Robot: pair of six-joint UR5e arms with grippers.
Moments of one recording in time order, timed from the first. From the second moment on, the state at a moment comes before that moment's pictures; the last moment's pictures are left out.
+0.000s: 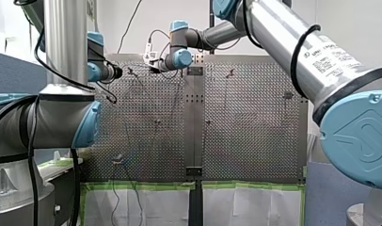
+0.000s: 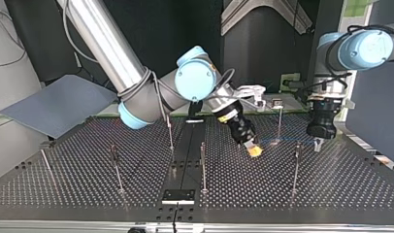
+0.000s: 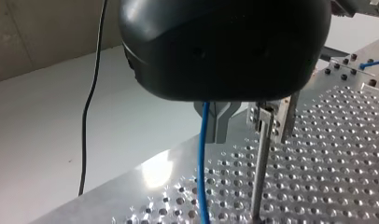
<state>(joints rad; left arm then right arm) 0.29 -1.50 -2.00 -2.56 -1.24 -2.54 2.48 -0.84 0.76 0.02 1.46 1.74</state>
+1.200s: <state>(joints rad) 0.30 -1.58 -1.96 -2.48 -1.22 -2.56 2.44 -0.83 0.76 0.03 1.46 1.75</state>
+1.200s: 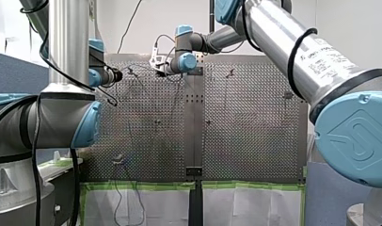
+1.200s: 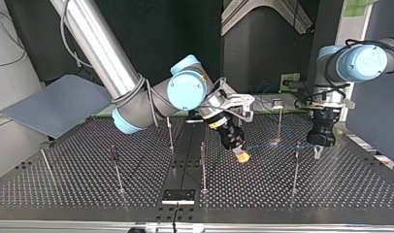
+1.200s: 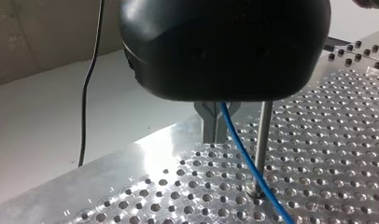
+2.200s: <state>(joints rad) 0.28 -1.53 -1.99 -2.56 -1.25 -2.50 2.46 -0.83 0.76 0.05 1.46 1.73</state>
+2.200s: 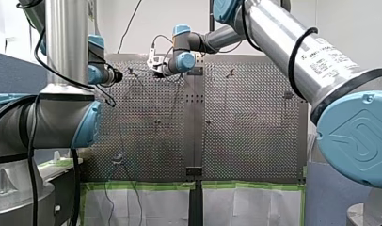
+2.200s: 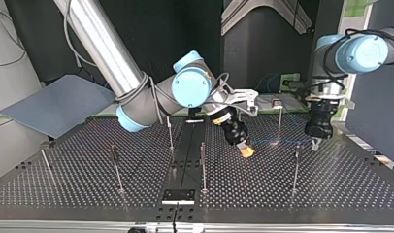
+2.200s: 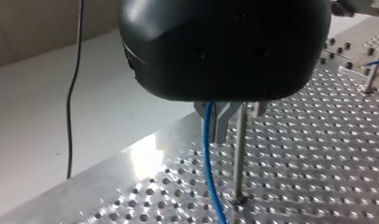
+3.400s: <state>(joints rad) 0.28 -1.72 -1.79 -2.58 -1.28 -2.48 2.40 -0.82 0.76 0.04 1.47 1.73</state>
